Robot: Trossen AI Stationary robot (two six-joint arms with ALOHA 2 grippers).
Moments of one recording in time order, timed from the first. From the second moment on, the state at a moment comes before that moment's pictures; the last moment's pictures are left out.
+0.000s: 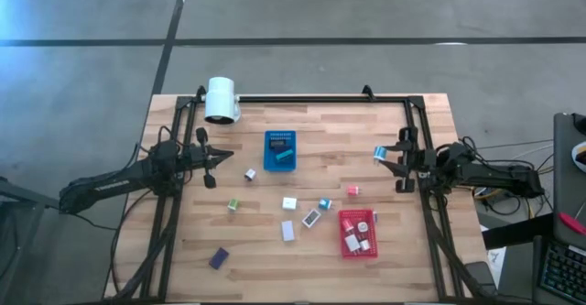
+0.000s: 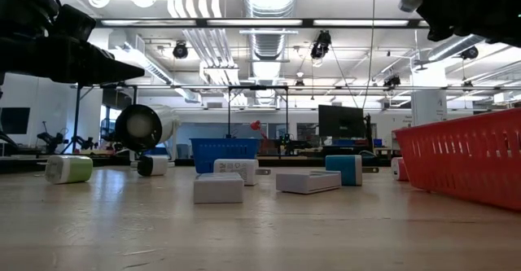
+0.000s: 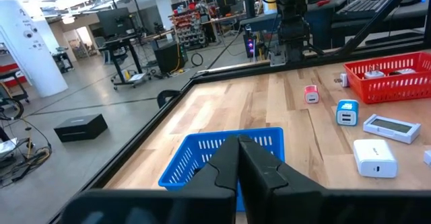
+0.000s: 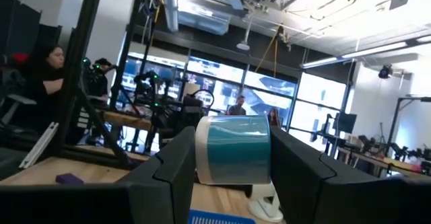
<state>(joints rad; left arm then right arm) 0.32 0.10 0.01 0.03 0.08 0.25 -0.11 0.11 0.02 0.44 -0.07 -0.20</state>
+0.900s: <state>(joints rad) 0.32 0.10 0.01 0.03 0.08 0.26 -0.11 0.11 0.03 0.49 -0.08 -0.13</state>
